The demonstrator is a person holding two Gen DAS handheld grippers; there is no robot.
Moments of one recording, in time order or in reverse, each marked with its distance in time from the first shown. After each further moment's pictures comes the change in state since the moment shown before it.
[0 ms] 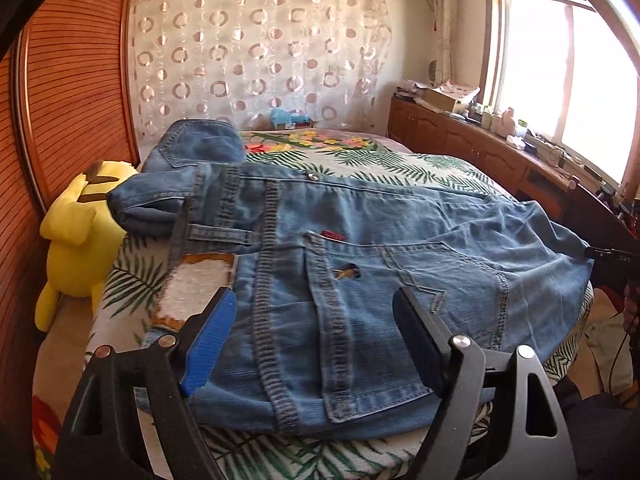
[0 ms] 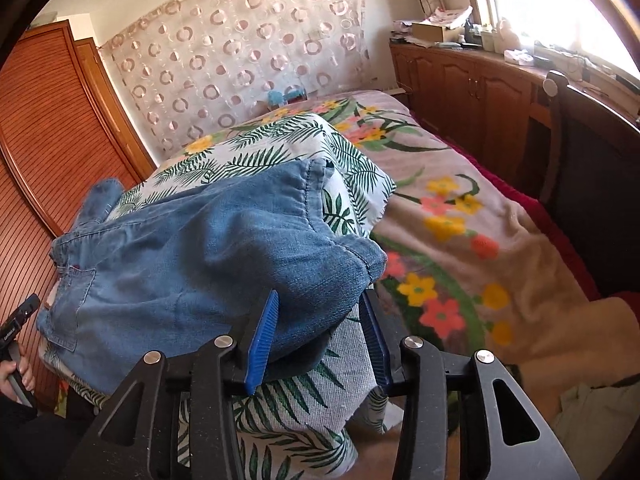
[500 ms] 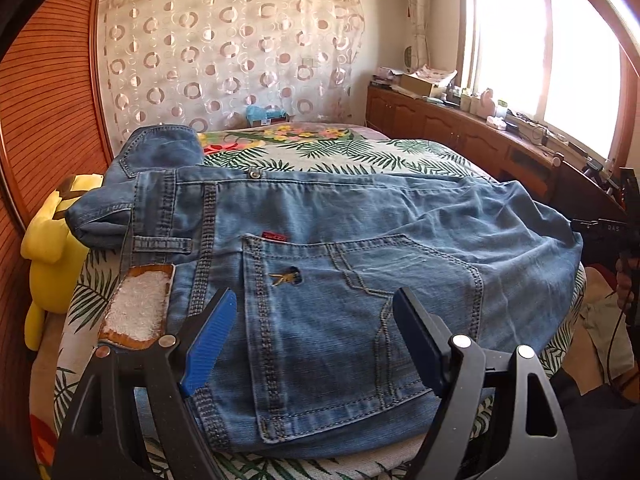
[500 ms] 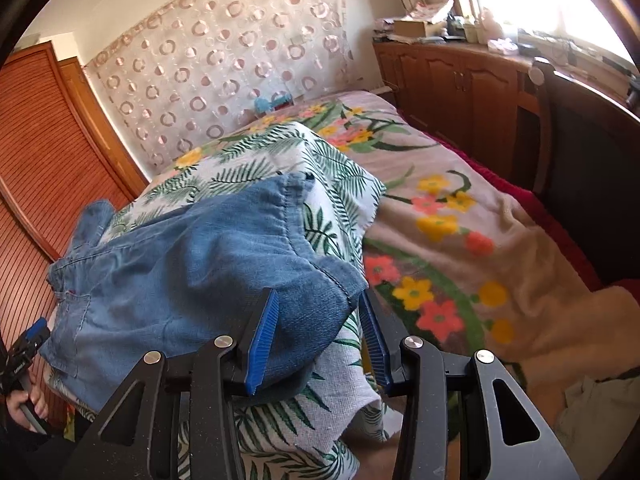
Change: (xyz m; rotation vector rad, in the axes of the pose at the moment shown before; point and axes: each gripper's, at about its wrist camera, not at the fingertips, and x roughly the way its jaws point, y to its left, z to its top) left arm 0.013 -0.035 0.008 0.070 0.025 -0.046; right arm 0.007 -0.013 0.008 0.079 -0.008 -0.012
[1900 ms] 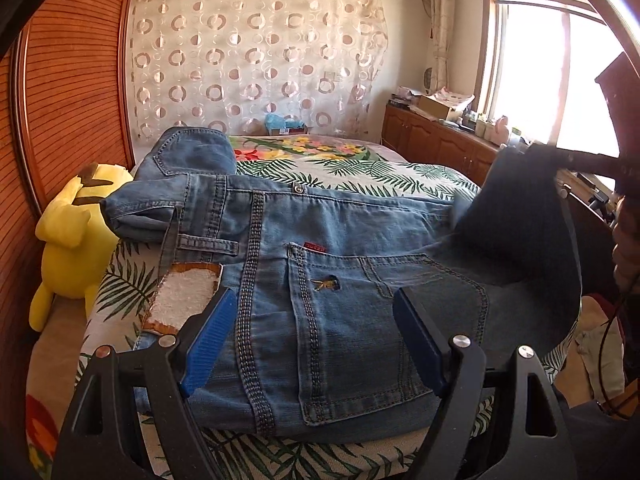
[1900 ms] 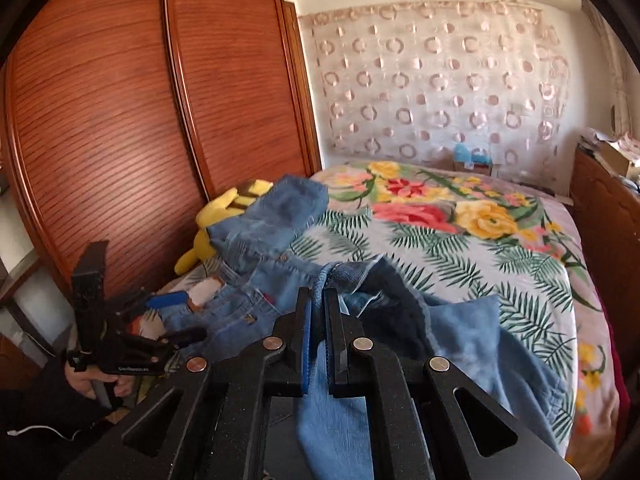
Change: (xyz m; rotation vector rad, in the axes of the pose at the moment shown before) left arm -0.024 0.031 0.001 -0.099 -0.045 0.019; right arm -0.012 0.269 0.035 -0.575 -0.059 0.441
